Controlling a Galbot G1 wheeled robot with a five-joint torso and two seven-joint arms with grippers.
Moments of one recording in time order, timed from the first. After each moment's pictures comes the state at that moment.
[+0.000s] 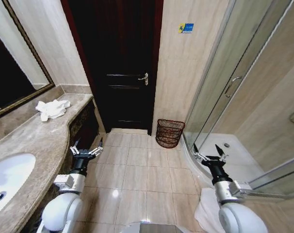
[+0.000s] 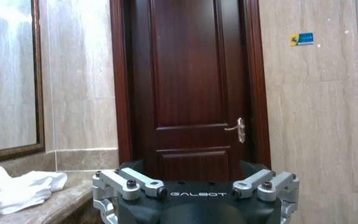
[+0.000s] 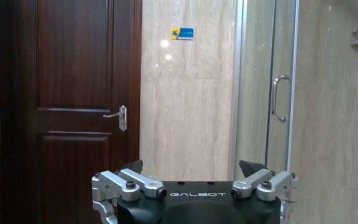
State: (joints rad) left arm 1.69 -1.33 -0.79 -2.34 -0.27 0.04 -0.01; right arm -1.69 1.49 0.71 2.45 0.15 -0.21 -0.01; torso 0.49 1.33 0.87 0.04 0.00
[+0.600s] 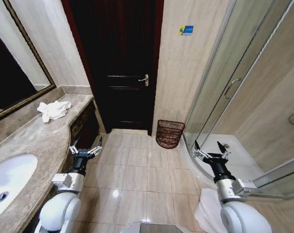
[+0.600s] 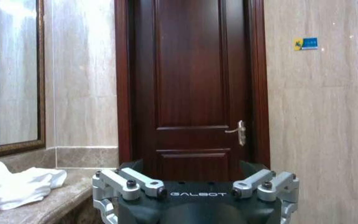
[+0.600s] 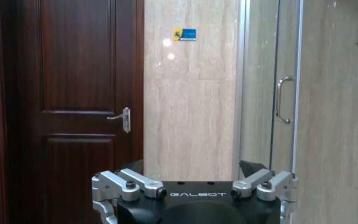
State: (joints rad) left arm 1.70 -1.35 -0.78 -2.34 -0.29 0.03 -0.01; right arm -1.69 1.49 0.71 2.46 0.16 -0.23 -0.02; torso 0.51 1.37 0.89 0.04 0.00
